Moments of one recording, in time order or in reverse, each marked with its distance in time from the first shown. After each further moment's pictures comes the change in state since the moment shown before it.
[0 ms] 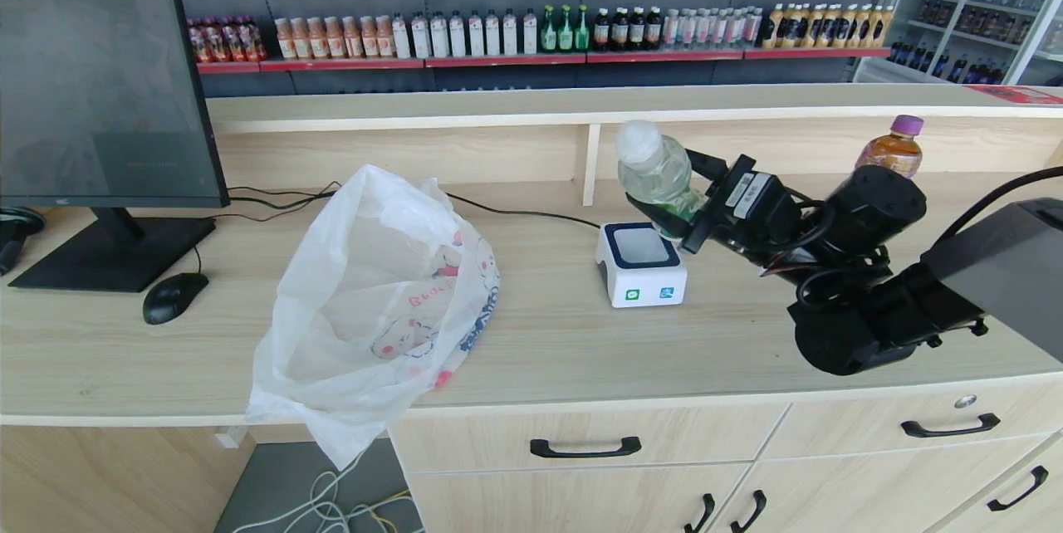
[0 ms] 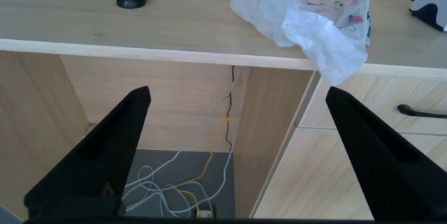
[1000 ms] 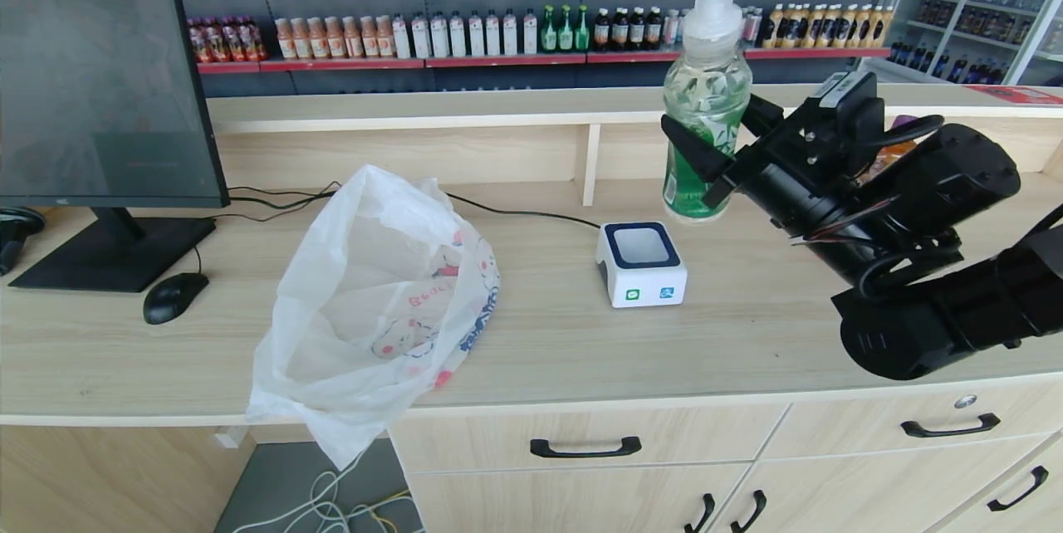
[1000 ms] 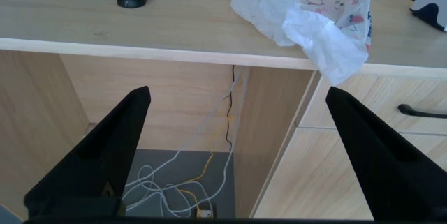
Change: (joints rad) left arm 0.001 0.000 0.000 0.001 0.000 -0.001; right arm 0.048 -0.191 0.103 -0.001 -0.298 0.348
